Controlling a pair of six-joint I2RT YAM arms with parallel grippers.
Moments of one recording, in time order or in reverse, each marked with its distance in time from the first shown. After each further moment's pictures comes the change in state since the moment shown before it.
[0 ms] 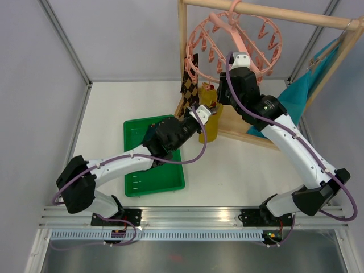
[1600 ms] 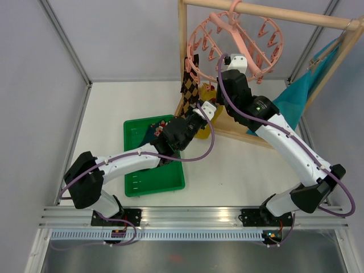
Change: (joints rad) left arm -0.031 0.076 0.061 0.048 -0.171 0.050; right arm 0.065 0.033 0.011 -0.003 0.209 0.022
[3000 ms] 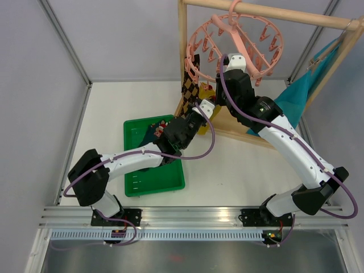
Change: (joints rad) left arm 0.010 0.047 0.006 0.106 -0.030 -0.016; right arm 0.000 -0.021 0.005 0.000 -0.092 -0.053
